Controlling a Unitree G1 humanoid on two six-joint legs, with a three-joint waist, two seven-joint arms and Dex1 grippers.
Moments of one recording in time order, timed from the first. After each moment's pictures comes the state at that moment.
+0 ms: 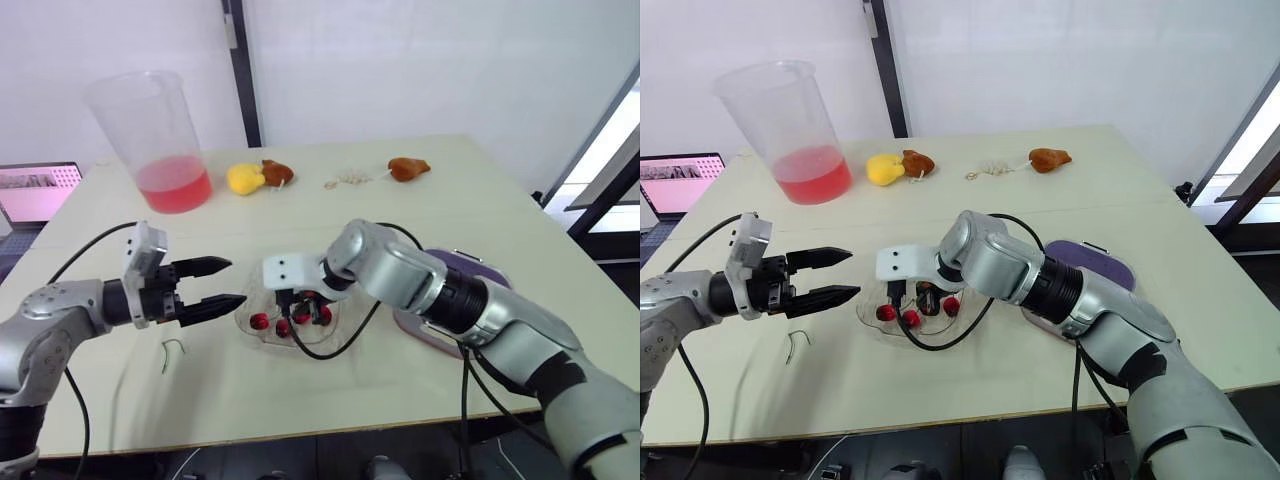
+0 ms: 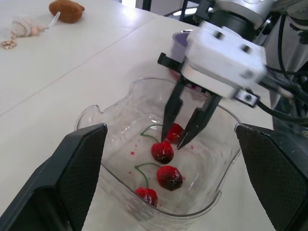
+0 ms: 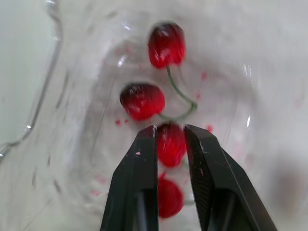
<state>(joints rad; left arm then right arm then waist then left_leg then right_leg) -0.28 0.88 0.26 -0.23 -0.78 0.64 -1.10 -1.24 -0.41 0.83 0.00 0.07 1.08 1.08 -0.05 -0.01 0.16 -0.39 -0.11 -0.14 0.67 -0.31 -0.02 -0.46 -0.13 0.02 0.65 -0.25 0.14</state>
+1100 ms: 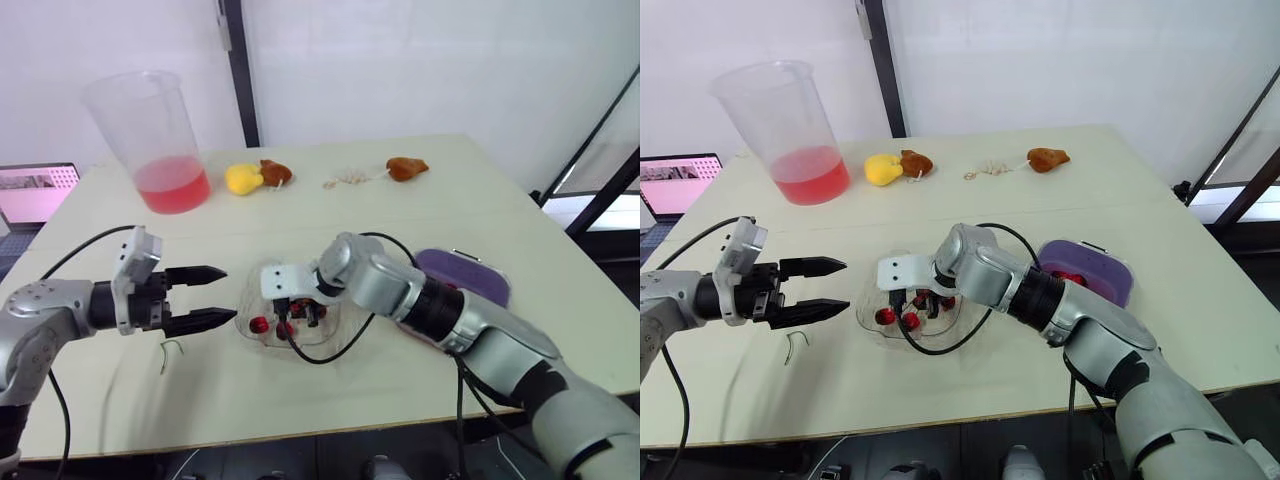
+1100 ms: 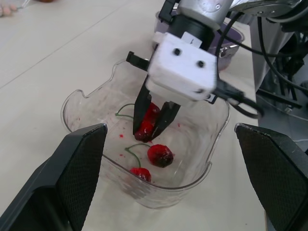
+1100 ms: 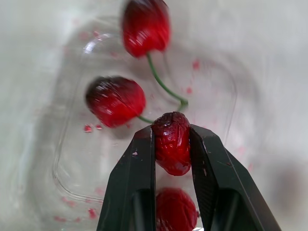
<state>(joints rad) -0.26 0.94 0.26 -0.22 -0.76 0.64 -1.19 -1.21 -0.36 0.92 0.16 -0.11 0.67 1.13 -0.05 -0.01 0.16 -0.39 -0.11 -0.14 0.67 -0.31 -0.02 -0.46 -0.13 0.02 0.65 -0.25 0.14</state>
